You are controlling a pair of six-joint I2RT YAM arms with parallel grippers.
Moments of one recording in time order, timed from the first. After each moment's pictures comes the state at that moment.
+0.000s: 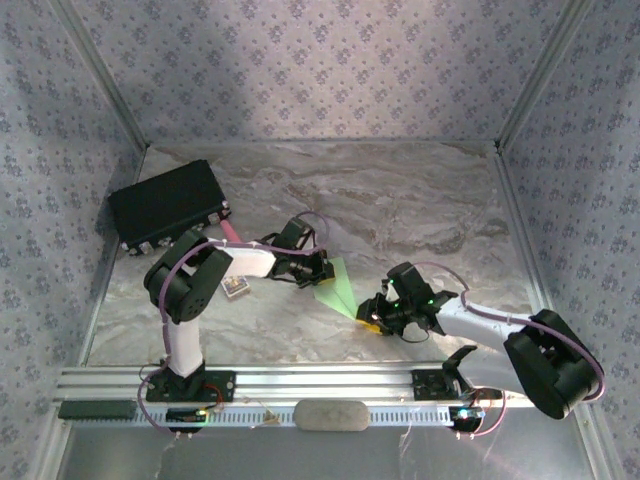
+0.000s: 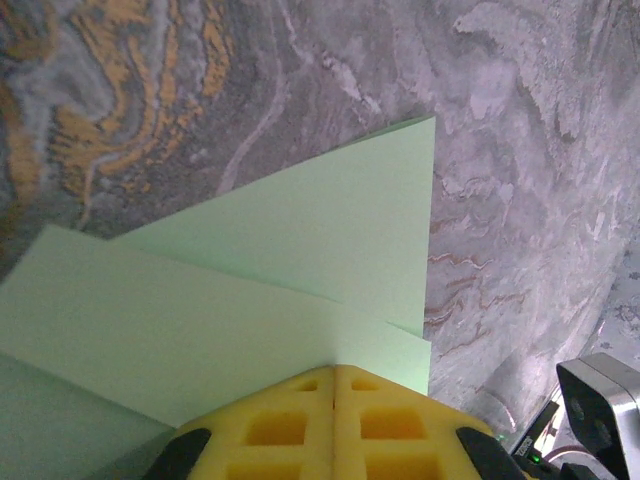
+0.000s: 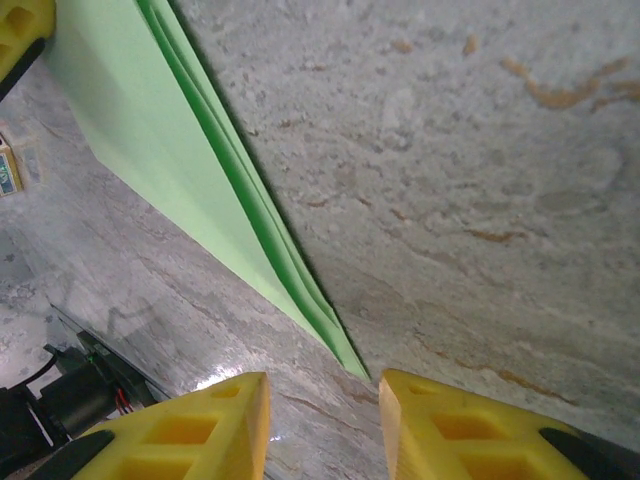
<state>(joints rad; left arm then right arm) -0.70 1.89 0.95 0.01 0.52 -0.97 0.62 1.20 0.33 -0.11 -0.52 1.08</state>
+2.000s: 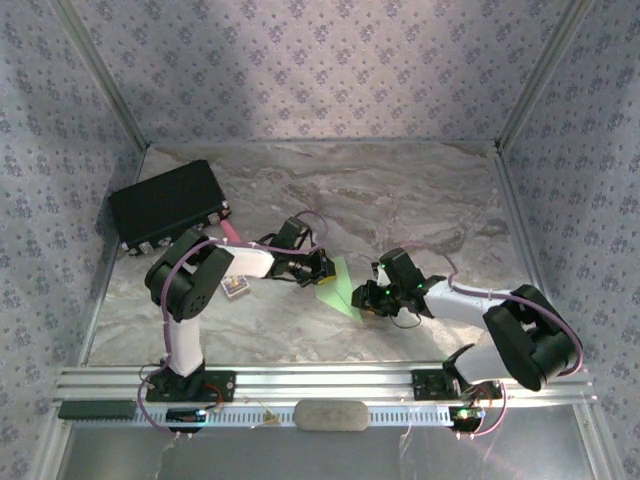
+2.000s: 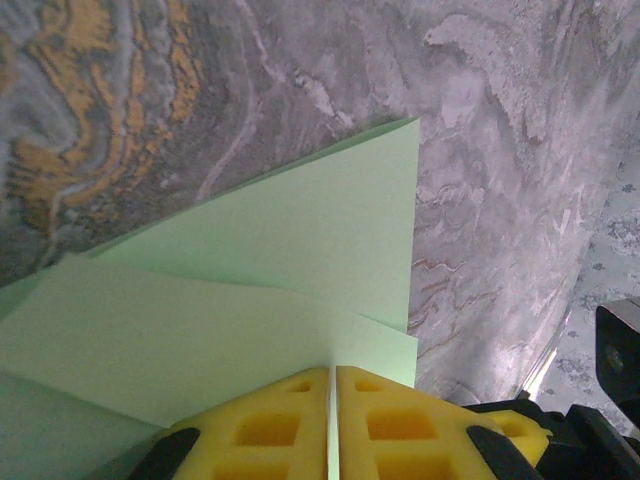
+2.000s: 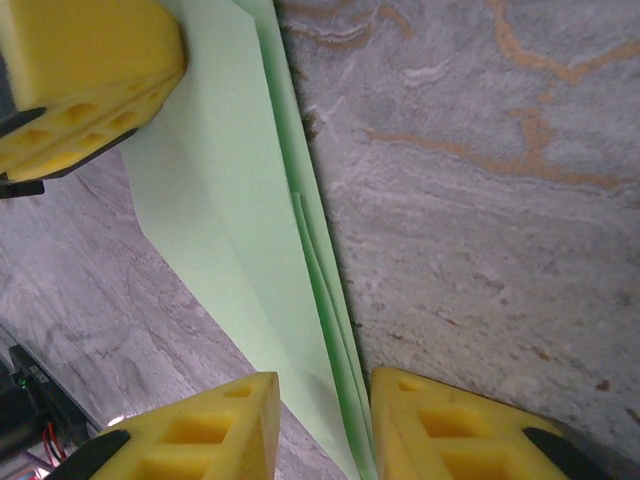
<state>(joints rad) -0.69 1.91 0.93 0.09 0.57 -0.99 0.59 1.36 0.45 -0.06 -0.45 0.82</state>
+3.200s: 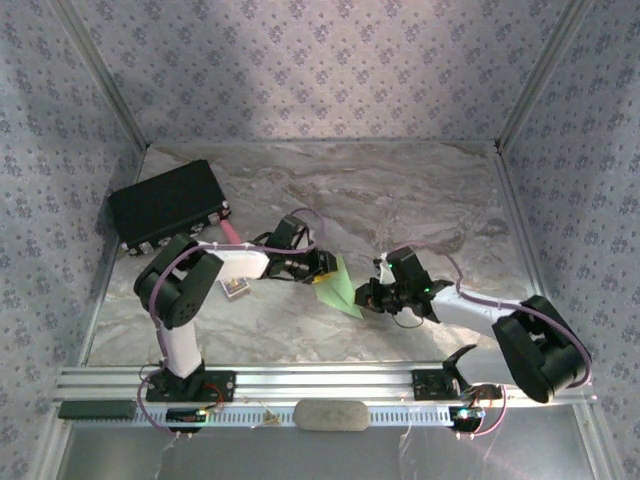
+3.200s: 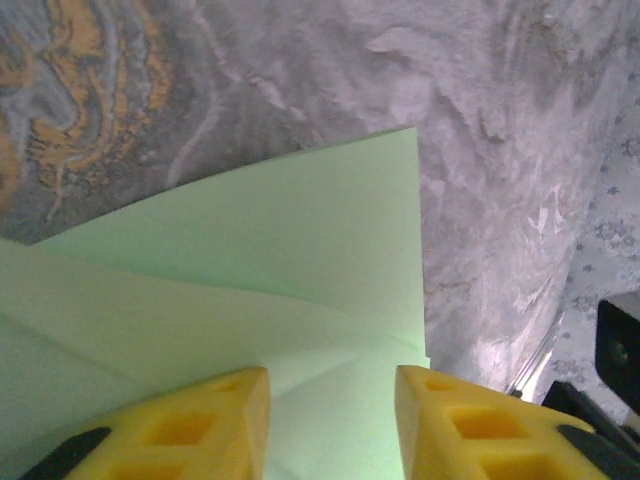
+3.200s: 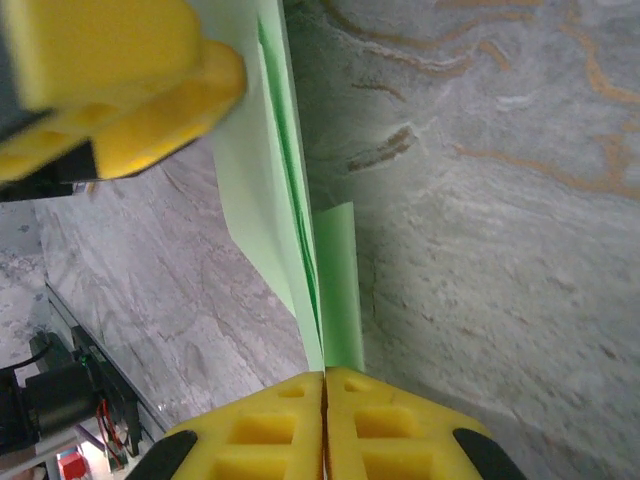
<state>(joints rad) -0.69 1.81 0.90 0.05 0.54 -0.98 0.56 1.27 0.41 -0.01 -0.51 0.81</state>
